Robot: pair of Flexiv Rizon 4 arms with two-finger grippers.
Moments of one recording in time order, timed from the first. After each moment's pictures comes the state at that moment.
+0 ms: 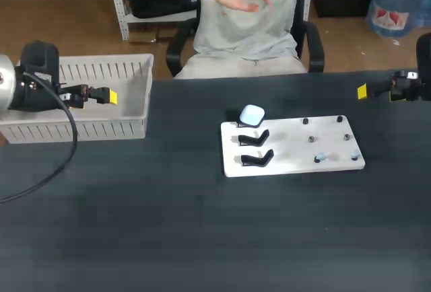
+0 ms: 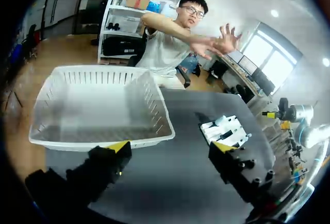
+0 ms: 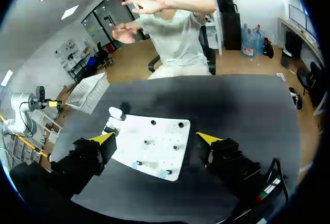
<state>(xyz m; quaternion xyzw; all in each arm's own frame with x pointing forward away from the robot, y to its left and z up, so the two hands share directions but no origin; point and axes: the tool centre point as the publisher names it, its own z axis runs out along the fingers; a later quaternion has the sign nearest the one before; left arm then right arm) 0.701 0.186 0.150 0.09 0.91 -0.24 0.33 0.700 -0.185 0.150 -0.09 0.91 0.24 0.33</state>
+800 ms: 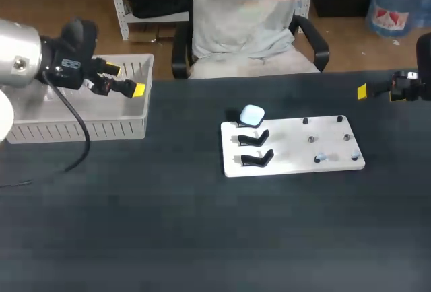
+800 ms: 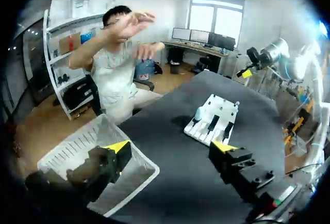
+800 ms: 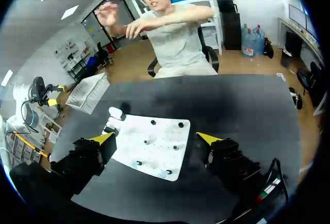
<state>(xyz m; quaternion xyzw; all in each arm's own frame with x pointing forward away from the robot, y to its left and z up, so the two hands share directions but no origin) 0.730 0.122 0.176 0.39 0.81 -0.21 0.38 0.700 -0.185 0.150 -0.09 0.91 0.24 0.33</state>
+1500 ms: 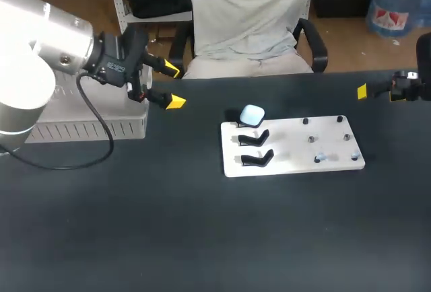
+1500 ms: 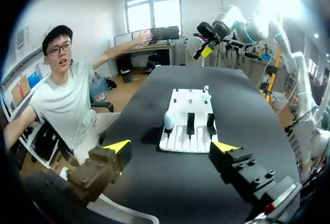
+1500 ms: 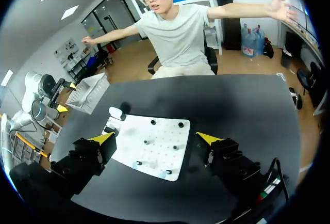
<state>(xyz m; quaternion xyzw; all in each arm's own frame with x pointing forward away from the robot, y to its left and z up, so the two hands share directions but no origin) 0.745 0.036 0.138 0.59 0.68 -0.26 0.36 0.700 -0.185 0.150 -0.09 0.91 0.24 0.33</state>
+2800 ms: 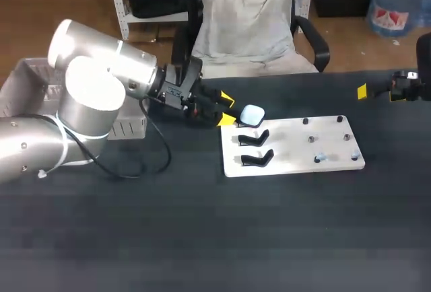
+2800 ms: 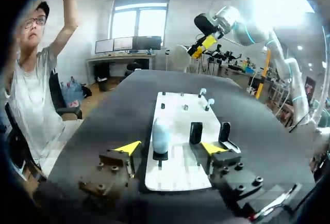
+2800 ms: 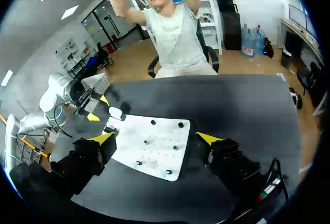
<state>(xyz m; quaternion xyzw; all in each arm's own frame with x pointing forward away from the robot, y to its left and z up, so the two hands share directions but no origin) 0.771 -0.070 0.047 0.59 0.63 -0.38 0.33 0.700 -0.185 0.150 -0.09 0.91 0.24 0.33</state>
